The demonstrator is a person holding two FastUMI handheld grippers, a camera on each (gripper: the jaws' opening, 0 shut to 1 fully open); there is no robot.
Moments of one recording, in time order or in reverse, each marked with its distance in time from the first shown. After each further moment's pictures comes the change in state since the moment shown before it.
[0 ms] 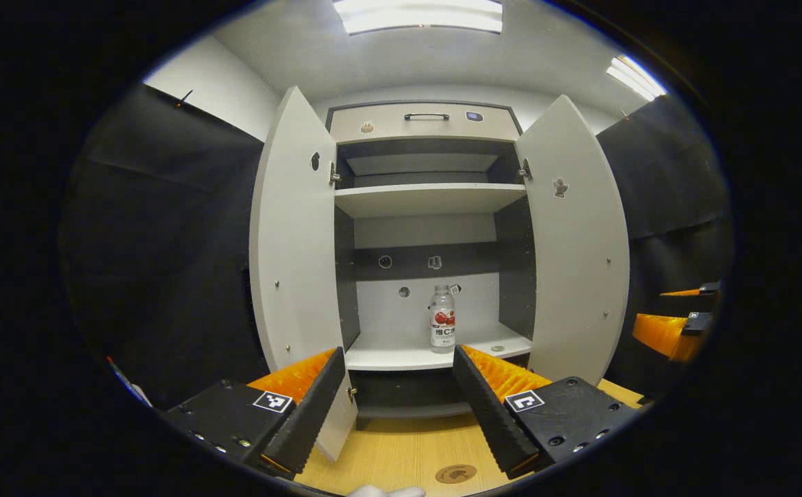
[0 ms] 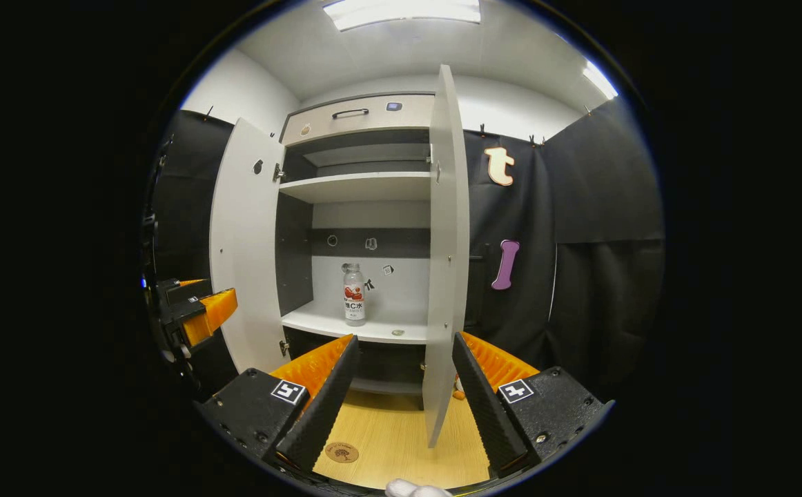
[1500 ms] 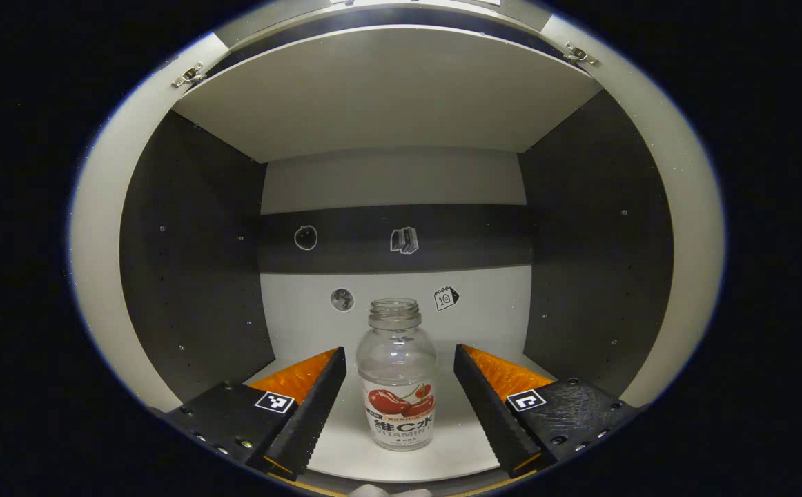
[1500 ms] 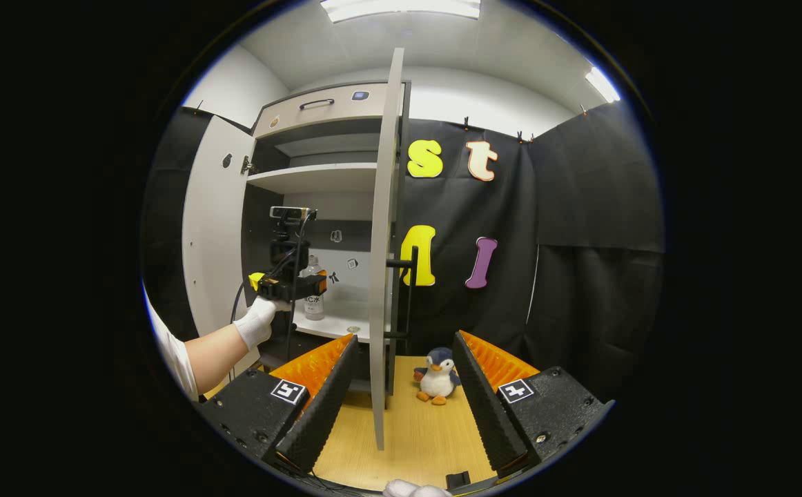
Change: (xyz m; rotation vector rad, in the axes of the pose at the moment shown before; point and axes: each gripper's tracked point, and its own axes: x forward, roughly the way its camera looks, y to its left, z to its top) left arm 0.374 -0.092 -0.056 -0.028 0.034 -0.018; right arm 0.017 -0.091 0.010 -0.024 0.057 -0.079
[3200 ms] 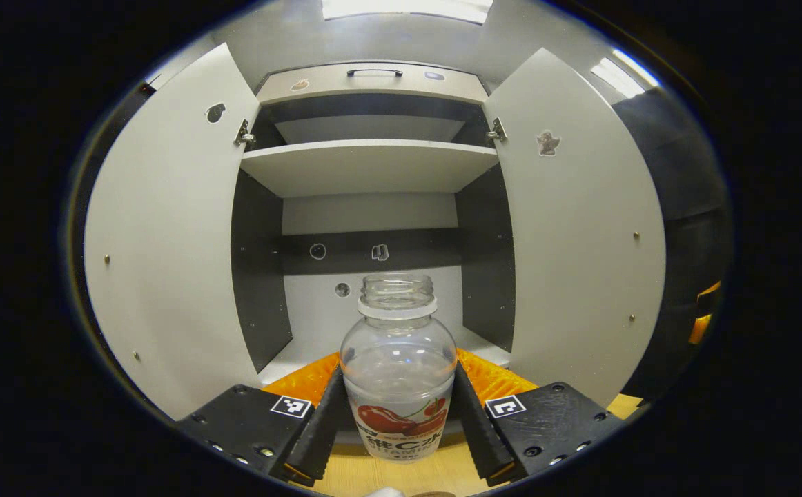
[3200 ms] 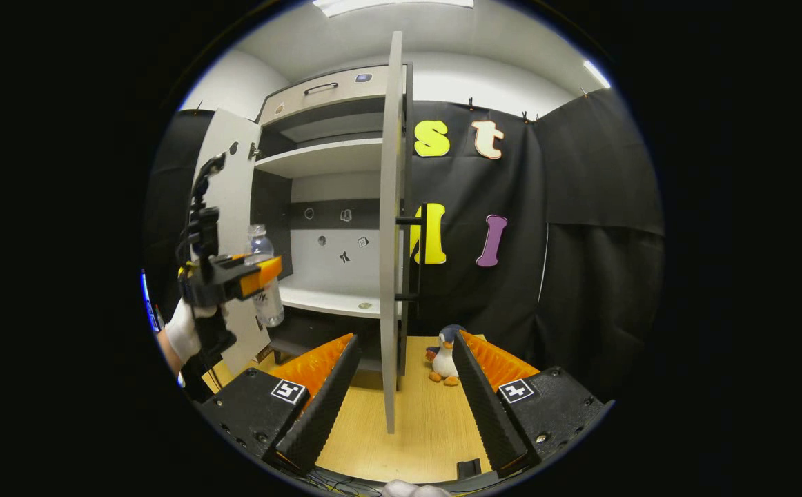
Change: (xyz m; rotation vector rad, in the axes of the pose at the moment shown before) left arm -0.245 0.005 0.003 0.025 -0.024 -0.161; right arm -0.010 0.011 -0.042 0.011 0.070 0.052
